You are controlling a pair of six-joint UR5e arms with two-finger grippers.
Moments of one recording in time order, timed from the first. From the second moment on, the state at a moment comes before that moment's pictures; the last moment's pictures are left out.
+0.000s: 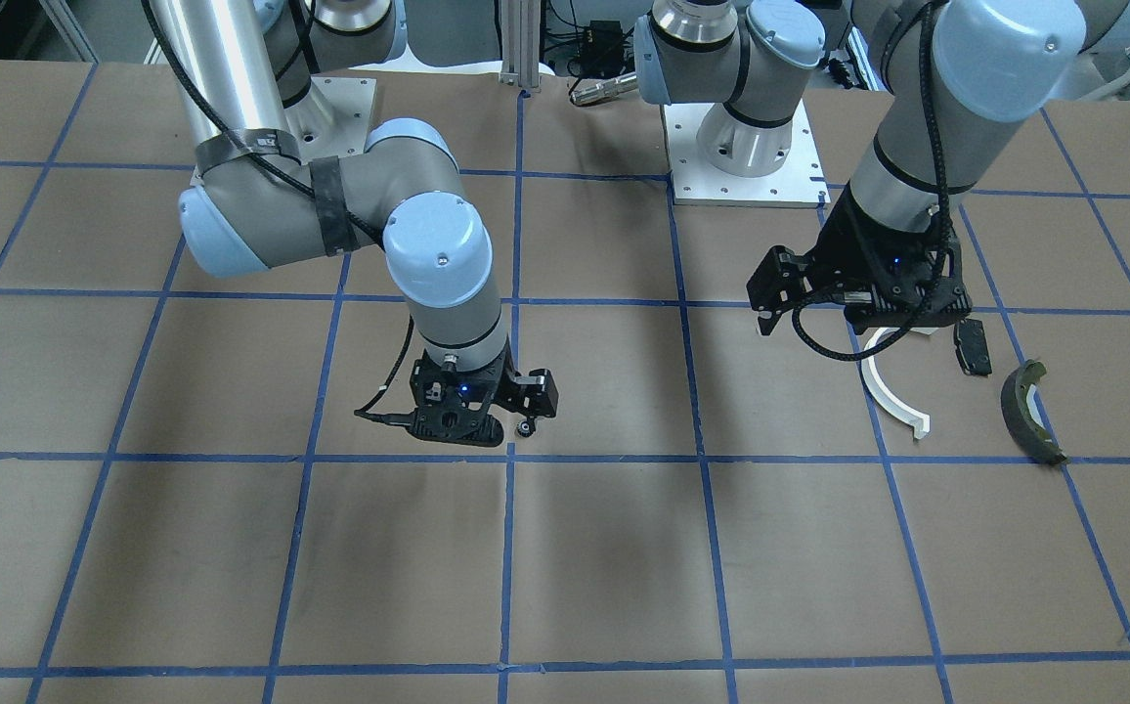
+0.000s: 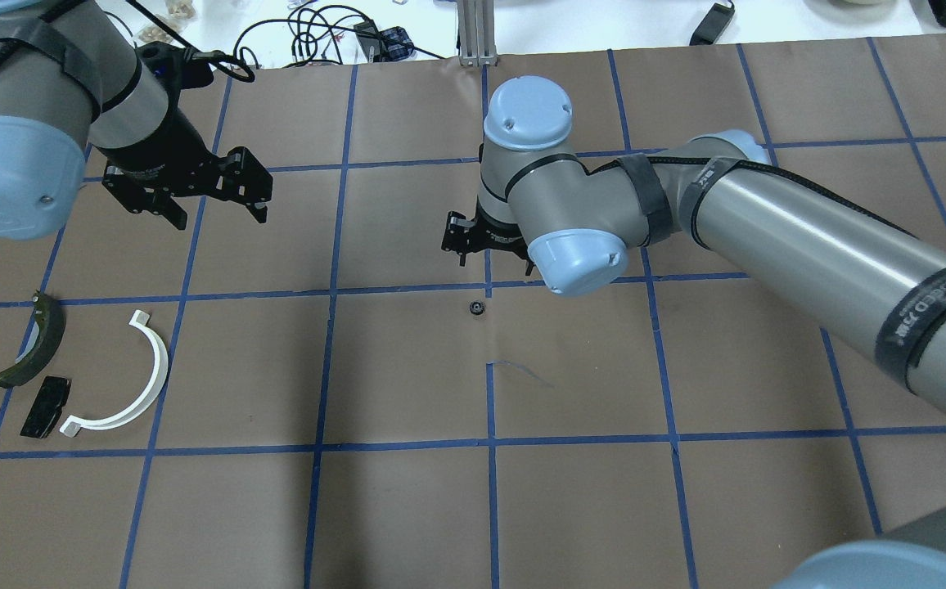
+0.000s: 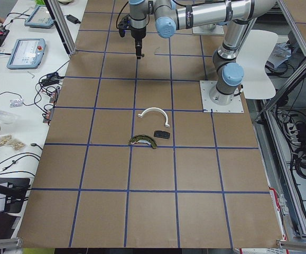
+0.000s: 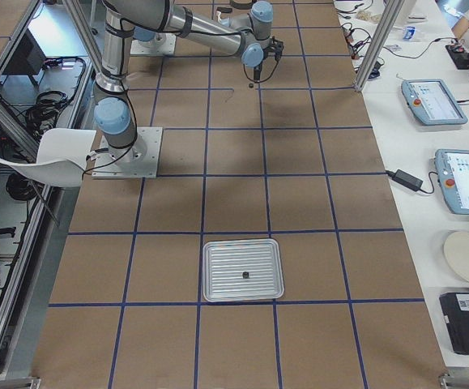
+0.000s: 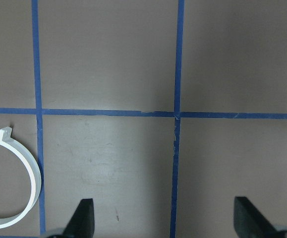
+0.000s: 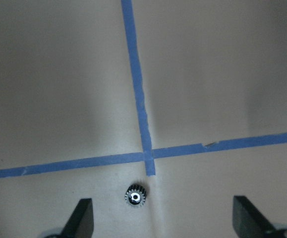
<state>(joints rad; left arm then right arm) -1.49 -1.61 -1.71 -1.36 1.55 0.06 1.88 -1.16 1.67 -2.14 -1.48 0.45</state>
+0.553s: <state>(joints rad) -1.67 -1.70 -1.72 -1.26 1.55 -0.04 1.68 -1.24 1.45 -1.75 -1.51 0.13</state>
